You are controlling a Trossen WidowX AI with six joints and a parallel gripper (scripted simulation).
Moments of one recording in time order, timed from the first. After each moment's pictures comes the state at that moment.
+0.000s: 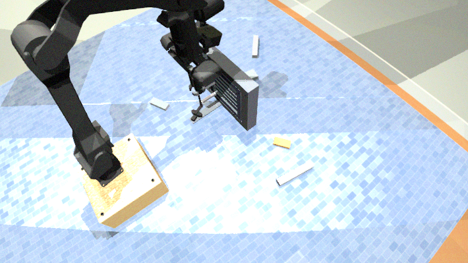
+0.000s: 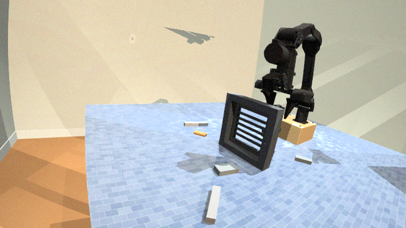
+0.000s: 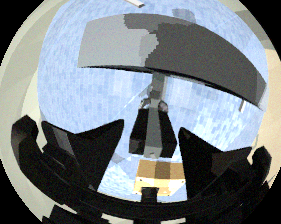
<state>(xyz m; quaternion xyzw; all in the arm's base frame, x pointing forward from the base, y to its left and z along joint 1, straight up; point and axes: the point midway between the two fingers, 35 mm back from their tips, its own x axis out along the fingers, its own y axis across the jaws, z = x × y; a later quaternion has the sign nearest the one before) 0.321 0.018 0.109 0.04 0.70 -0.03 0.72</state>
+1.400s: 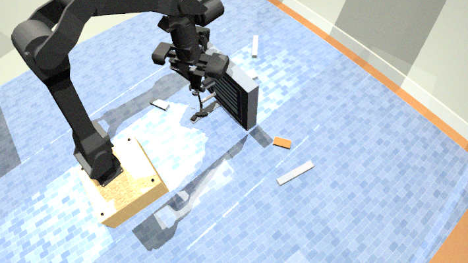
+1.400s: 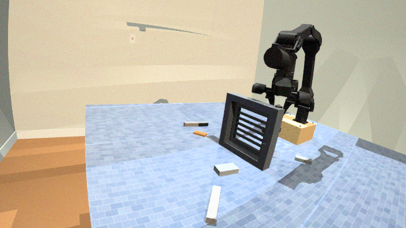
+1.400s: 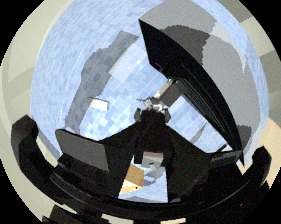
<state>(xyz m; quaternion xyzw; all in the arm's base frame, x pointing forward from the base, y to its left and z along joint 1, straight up) 0.319 0.017 0.096 -0.16 0.68 0.17 0.70</state>
